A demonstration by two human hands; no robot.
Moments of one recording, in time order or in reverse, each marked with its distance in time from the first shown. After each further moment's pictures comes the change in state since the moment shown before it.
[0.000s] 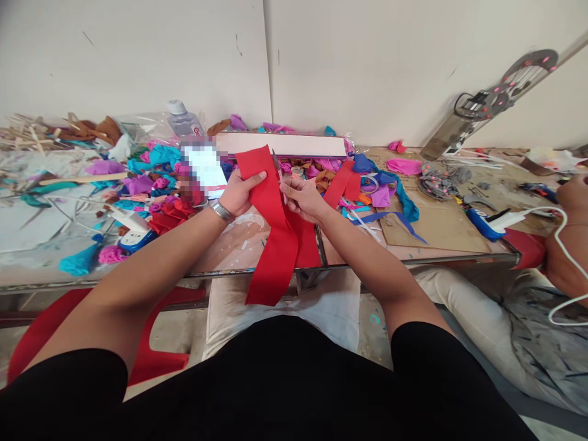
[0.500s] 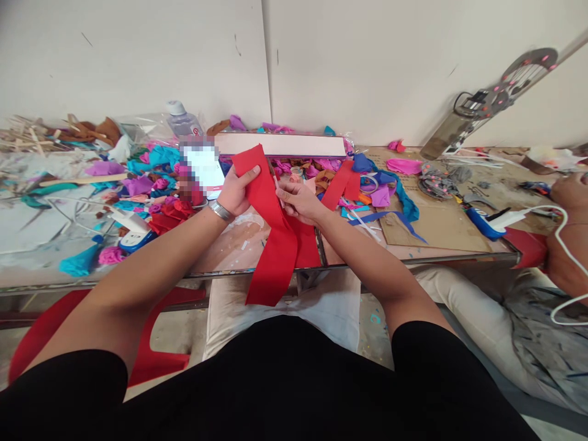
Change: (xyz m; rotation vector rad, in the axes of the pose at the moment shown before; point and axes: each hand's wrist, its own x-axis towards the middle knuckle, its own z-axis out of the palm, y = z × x) left_hand 0.006 -0.001 -0.004 -0.054 0.084 0.040; right_hand -0.004 0.002 0.006 0.010 -0.050 0.079
